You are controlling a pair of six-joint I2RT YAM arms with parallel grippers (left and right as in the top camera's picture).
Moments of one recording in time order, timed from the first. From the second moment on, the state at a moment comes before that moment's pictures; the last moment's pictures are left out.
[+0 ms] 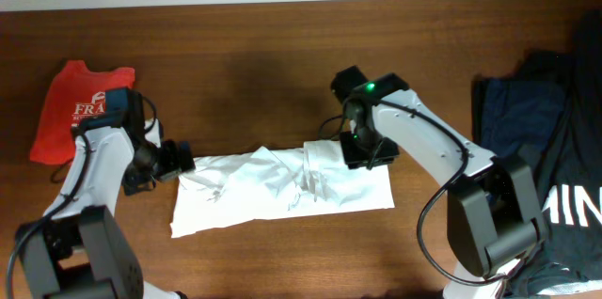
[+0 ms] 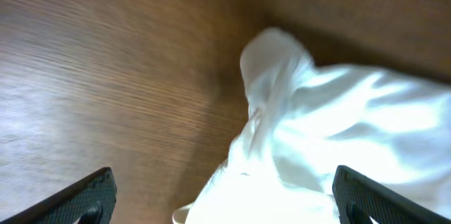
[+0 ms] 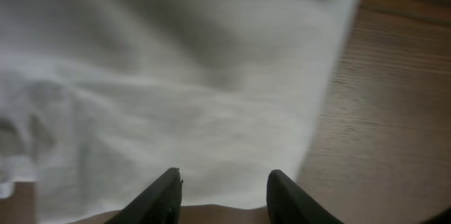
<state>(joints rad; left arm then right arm) 0.19 1.70 1.11 -0.97 0.07 -0.12 0.43 1.90 1.43 -1.20 -0.02 0.34</state>
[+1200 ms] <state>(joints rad) 0.32 1.83 1.55 -1.36 0.03 -0.03 0.19 1.90 1.43 -1.21 0.00 0.25</state>
